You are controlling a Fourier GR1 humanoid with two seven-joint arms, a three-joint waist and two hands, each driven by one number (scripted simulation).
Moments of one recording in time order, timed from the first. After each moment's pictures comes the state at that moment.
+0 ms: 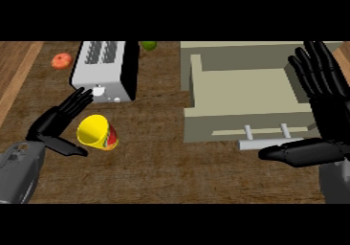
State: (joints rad) left arm -0.54 0.43 0.06 -0.46 -0.05 -0.62 -0.73; right arm -0.27 -0.18 -0.09 -1.86 -0.11 0.17 0.09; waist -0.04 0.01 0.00
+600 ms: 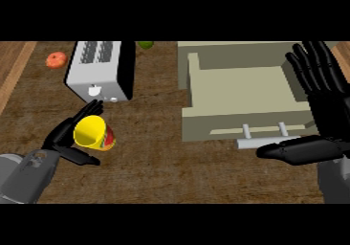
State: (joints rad) left arm -0.55 0.37 0.00 -0.32 -0.11 -0.53 -0.85; right arm -0.30 -0.17 -0.08 -1.86 -0.11 0.17 0.11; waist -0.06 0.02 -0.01
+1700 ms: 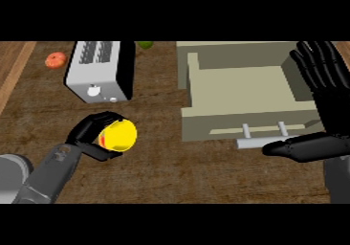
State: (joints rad) left arm -0.61 0.27 -0.04 -0.29 -0.11 -0.53 -0.93; right arm -0.31 -0.20 -0.10 -1.85 -0.13 0.19 0.13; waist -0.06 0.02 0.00
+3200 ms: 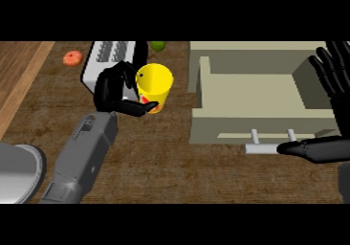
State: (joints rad) left arm -0.73 0.05 0.14 -0.68 0.12 -0.08 -0.82; right arm -0.26 -0.23 -0.17 -1.86 -0.13 0.19 0.13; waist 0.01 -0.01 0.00
